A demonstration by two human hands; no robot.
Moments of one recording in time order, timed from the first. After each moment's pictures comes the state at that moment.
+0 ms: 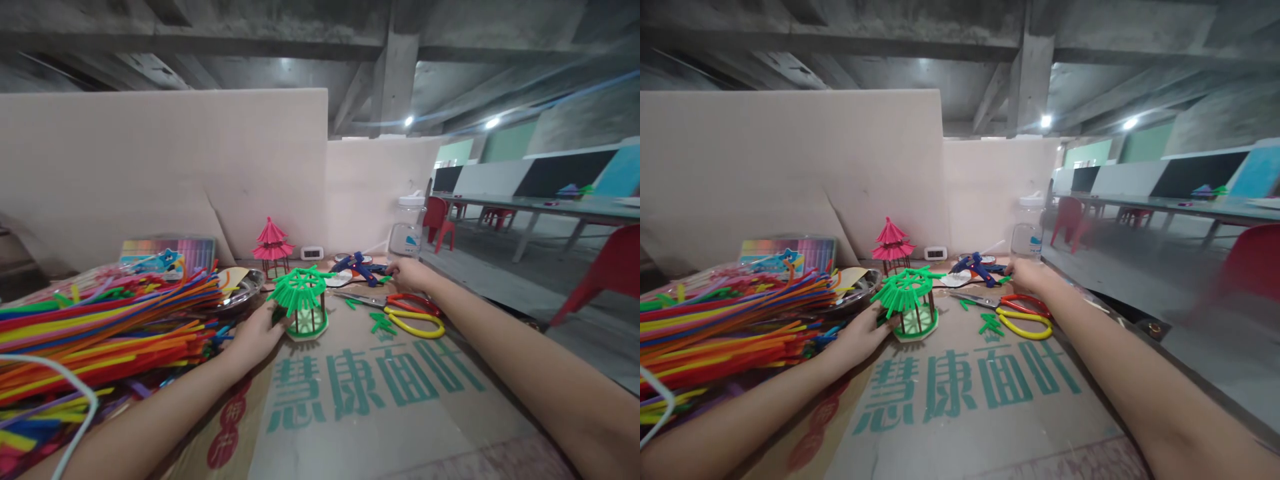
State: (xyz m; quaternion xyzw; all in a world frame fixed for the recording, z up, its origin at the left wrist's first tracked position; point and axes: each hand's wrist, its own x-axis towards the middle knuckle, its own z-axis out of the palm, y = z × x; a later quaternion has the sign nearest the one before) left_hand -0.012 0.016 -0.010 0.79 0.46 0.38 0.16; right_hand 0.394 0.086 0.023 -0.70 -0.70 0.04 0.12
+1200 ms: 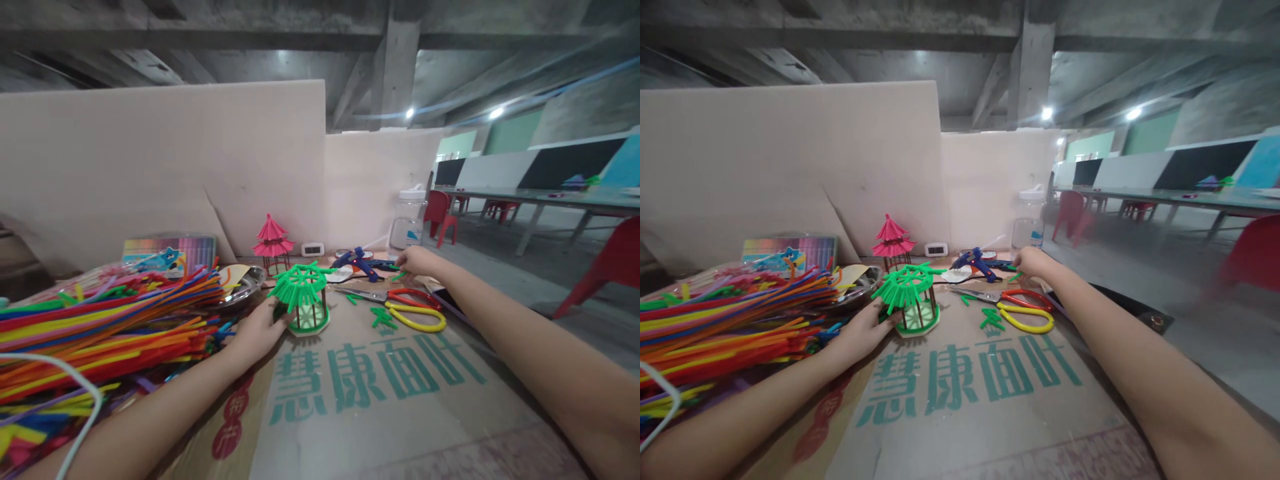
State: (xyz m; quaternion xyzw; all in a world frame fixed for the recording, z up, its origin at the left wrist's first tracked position) left_hand -0.013 0.017 -0.011 0.79 0.48 0.35 0.14; right_hand 0.402 0.084 0.044 -0.74 -0.65 0.15 0.12
